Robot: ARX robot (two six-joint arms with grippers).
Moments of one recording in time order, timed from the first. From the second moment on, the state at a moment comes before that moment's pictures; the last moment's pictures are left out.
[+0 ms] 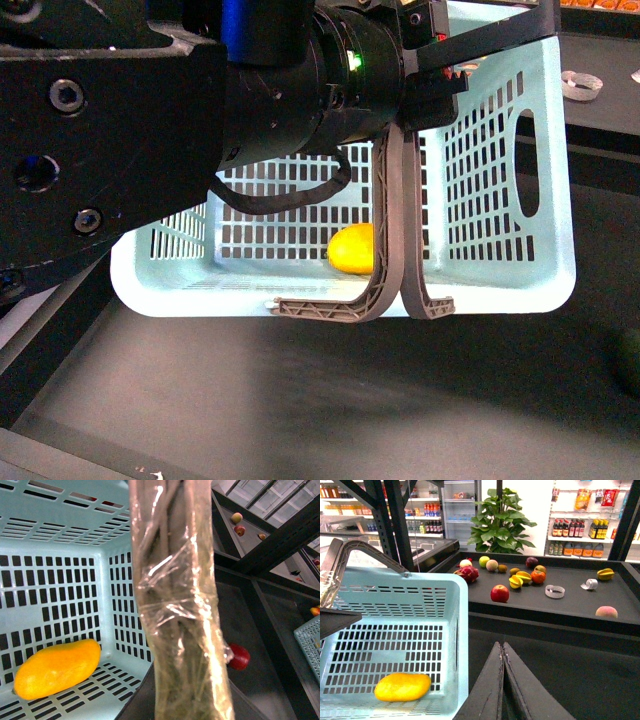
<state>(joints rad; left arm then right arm) -0.60 1.91 0.92 0.78 0.06 -0.46 0.00 0.24 0.03 0.22 0.00 0.00</state>
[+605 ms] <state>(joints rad) -0.60 1.91 0.92 0.78 0.06 -0.46 0.00 0.01 0.01 0.00 0.00 0.00</state>
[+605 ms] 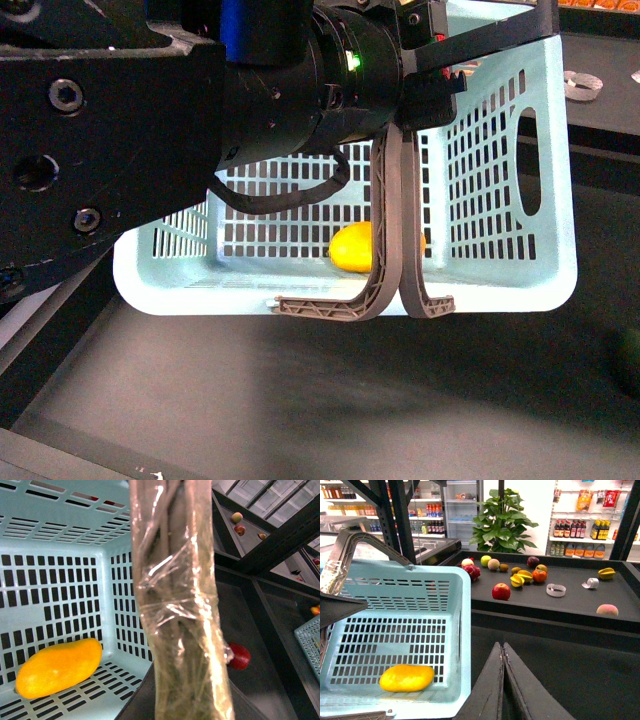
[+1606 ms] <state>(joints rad) -0.62 1.94 0.93 0.84 -0.15 -0.41 0.00 0.01 0.01 0.00 0.00 0.00</state>
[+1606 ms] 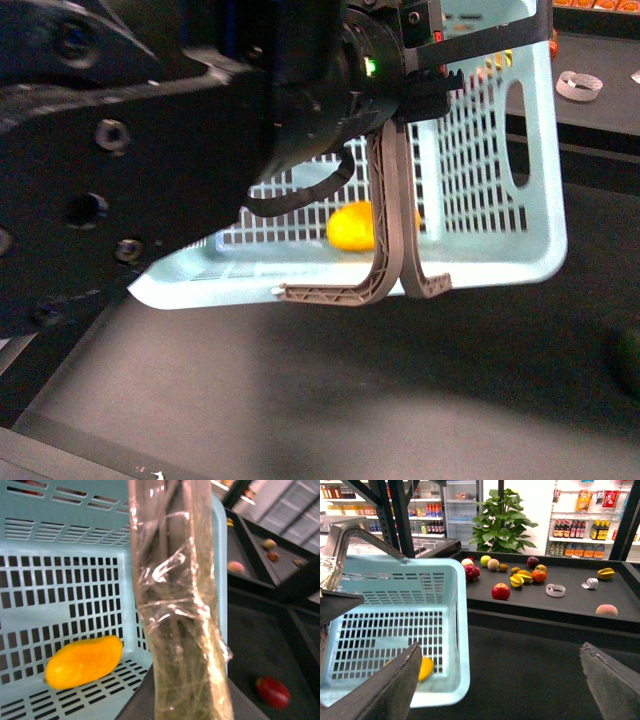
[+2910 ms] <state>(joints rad) -0.39 2.30 1.36 0.42 -0.51 -1.54 0.00 0.00 0.01 0.00 0.00 0.00</state>
